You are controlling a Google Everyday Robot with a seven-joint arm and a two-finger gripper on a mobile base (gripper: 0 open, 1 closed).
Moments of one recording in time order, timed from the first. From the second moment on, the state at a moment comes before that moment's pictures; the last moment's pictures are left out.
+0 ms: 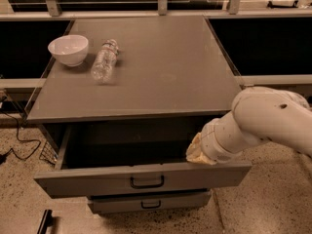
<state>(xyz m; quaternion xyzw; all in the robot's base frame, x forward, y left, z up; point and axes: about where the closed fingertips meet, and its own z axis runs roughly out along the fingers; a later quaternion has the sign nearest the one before) 0.454 -0.112 0.727 -0.69 0.69 0.04 0.22</state>
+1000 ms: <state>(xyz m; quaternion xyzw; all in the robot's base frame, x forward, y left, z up) 0.469 -0.109 0.716 -0.68 0.69 0.01 0.25</state>
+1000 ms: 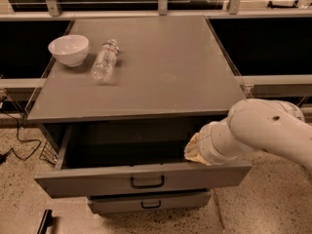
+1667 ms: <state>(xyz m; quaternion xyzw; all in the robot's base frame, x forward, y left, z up) 0.489 -0.113 0.709 -0.67 0.69 -0.02 0.27</state>
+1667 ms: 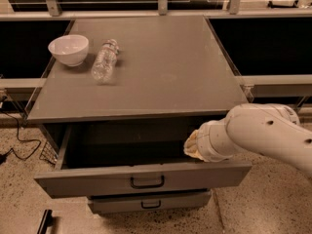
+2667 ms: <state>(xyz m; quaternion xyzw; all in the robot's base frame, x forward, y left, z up) 0.507 -0.103 0.685 -0.69 0.68 0.00 0.23</state>
